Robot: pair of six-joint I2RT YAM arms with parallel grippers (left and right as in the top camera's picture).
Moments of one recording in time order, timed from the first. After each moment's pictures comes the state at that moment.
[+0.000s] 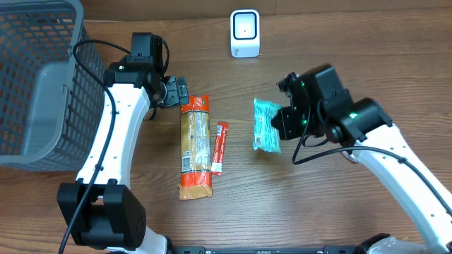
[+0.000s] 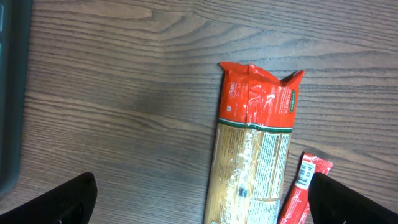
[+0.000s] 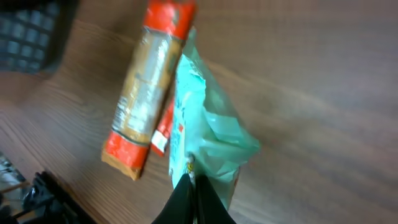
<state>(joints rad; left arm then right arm) -0.05 1.72 1.53 -1.04 -0.11 -0.24 0.47 1.46 1.31 -0.84 -0.36 0.24</state>
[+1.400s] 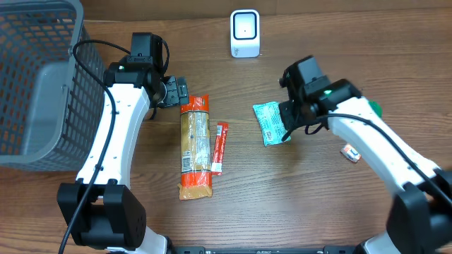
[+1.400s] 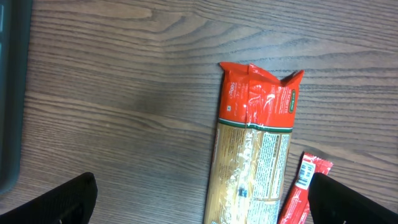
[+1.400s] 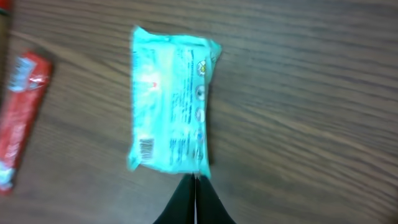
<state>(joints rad) -0.05 1.72 1.53 -1.04 -0.11 -0.24 0.44 1.74 1.31 -0.80 -0.04 0.15</state>
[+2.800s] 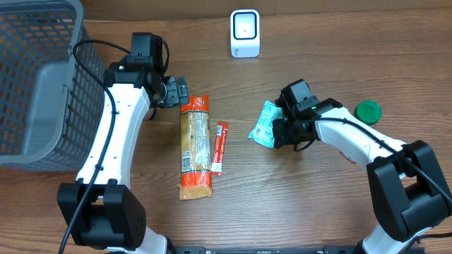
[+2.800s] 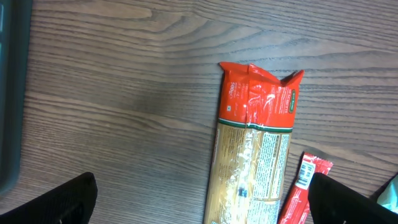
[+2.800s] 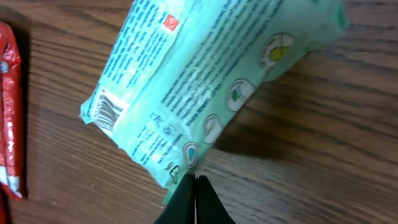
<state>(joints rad) -0.05 1.72 1.53 -1.04 -0.11 -0.24 0.44 1.84 1.13 -0.59 -0.26 0.30</state>
